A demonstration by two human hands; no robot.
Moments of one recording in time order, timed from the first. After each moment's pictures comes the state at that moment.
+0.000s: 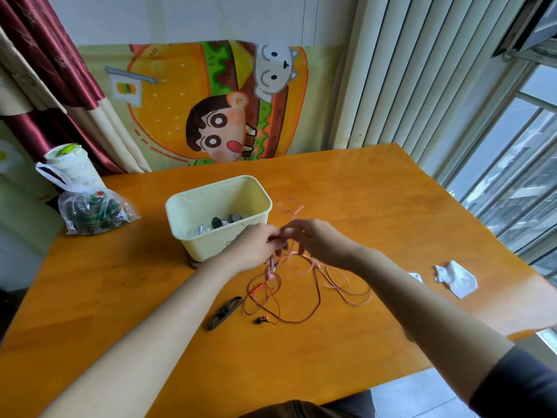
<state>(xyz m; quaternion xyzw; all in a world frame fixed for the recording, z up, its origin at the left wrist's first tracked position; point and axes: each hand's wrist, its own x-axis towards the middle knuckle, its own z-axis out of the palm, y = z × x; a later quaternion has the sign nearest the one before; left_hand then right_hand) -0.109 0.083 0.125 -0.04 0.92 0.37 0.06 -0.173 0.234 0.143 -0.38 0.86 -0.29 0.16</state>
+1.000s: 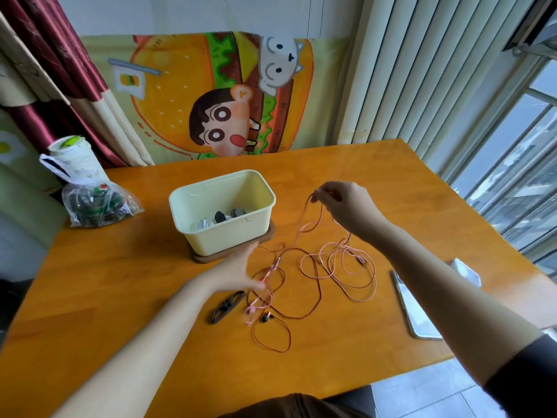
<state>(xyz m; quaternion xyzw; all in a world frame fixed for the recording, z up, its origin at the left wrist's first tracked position) -0.080 0.047 0.064 -0.09 0.91 0.36 0.20 -0.195 0.251 0.172 -0.29 0.89 -0.36 0.03</state>
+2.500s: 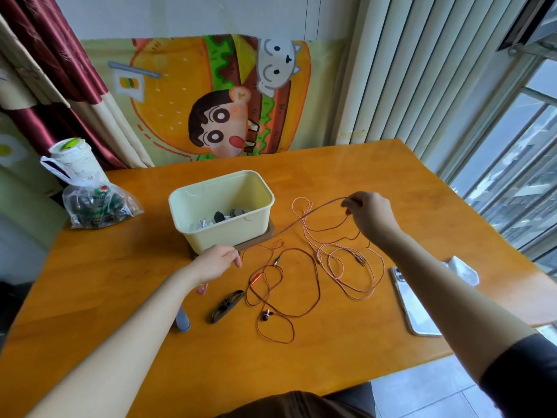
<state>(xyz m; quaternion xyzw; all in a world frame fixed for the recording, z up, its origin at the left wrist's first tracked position) -0.070 0.023 0.075 -0.18 0.88 0.41 0.15 -0.220 0.284 0.137 -0.15 0.93 -0.32 0.00</state>
